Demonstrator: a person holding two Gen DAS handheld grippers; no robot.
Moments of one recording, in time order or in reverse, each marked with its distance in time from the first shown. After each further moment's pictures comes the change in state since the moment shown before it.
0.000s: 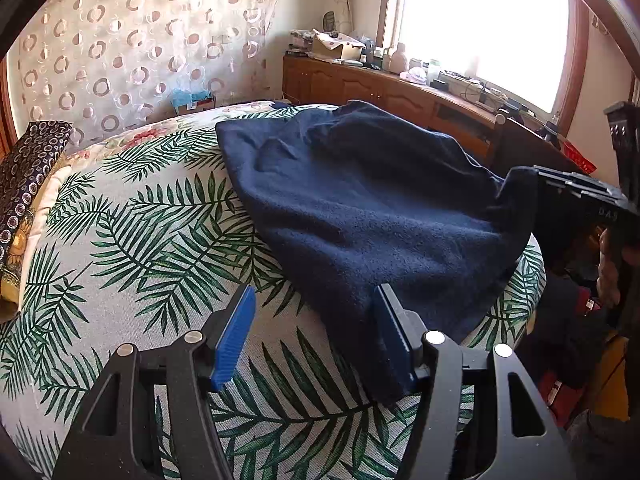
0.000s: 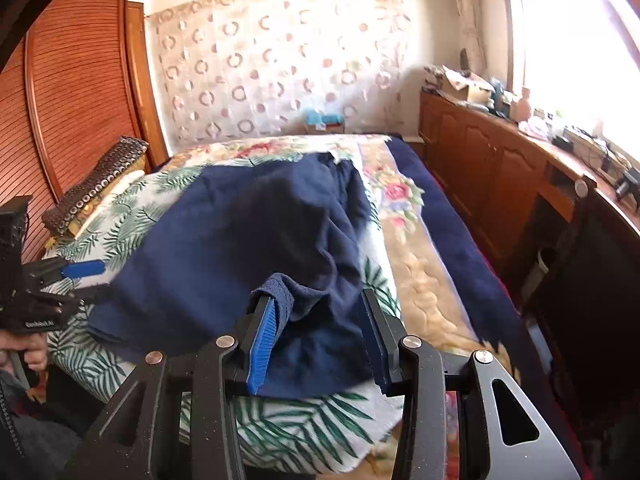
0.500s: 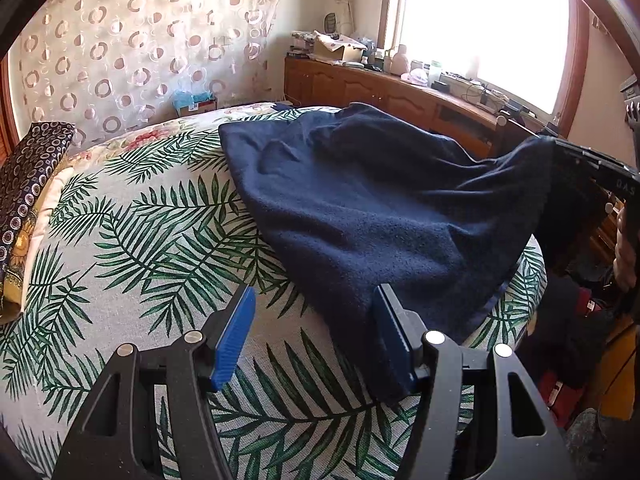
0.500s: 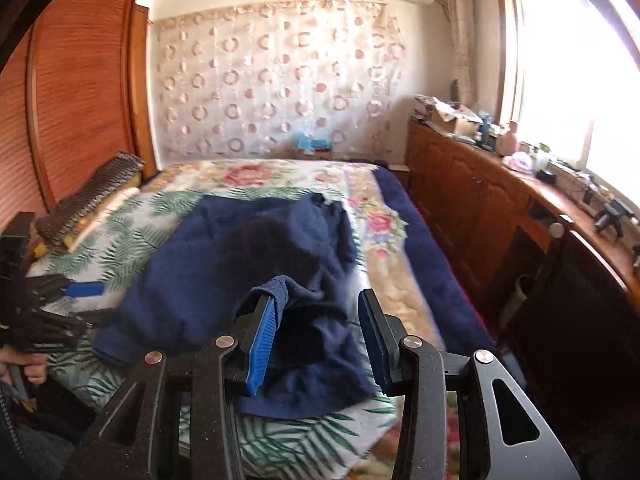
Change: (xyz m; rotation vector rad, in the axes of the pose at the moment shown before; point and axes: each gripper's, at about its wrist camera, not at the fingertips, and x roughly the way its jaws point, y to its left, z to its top) left arm -0.002 0.002 0.000 -0.001 -0.005 0.006; right arm -0.025 0.014 0.009 -0.053 -0.057 -0.094
